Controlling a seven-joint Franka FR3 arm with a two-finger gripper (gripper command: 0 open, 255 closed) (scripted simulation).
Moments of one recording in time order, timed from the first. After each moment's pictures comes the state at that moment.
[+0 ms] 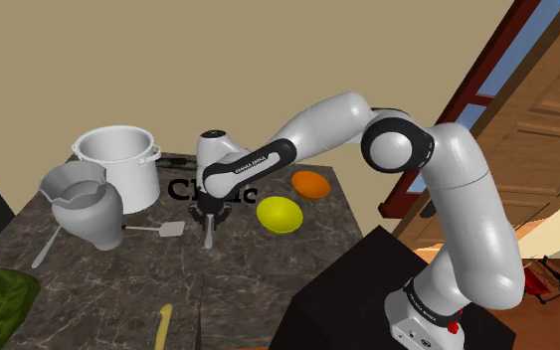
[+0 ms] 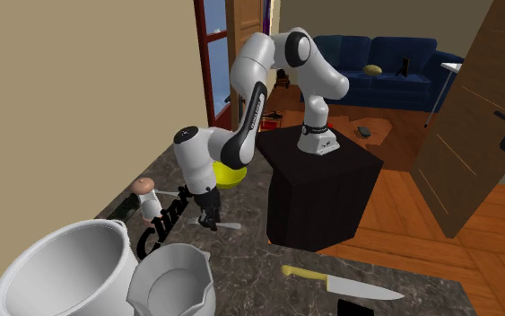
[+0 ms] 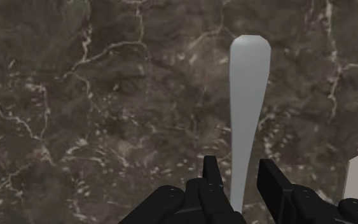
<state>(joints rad) 0.26 0.82 0.25 -1.56 -0.07 2.29 1.03</state>
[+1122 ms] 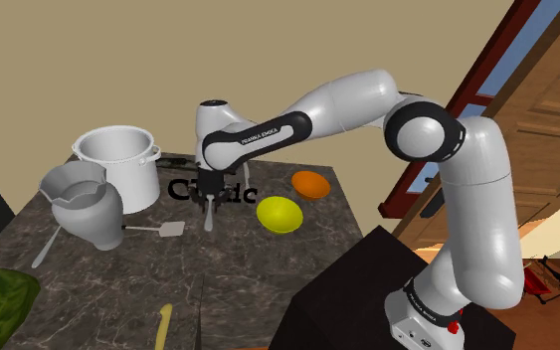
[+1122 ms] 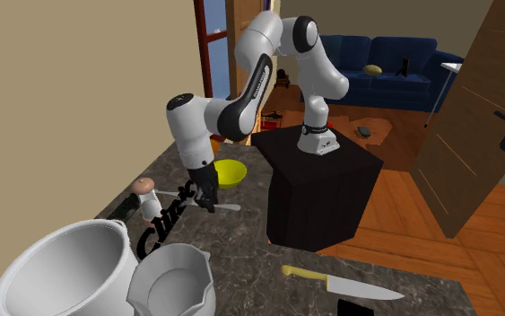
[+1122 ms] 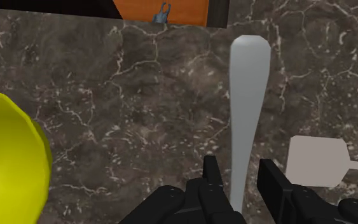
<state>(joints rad) 0.24 0.67 0.27 -1.57 -0.05 2.15 1.04</state>
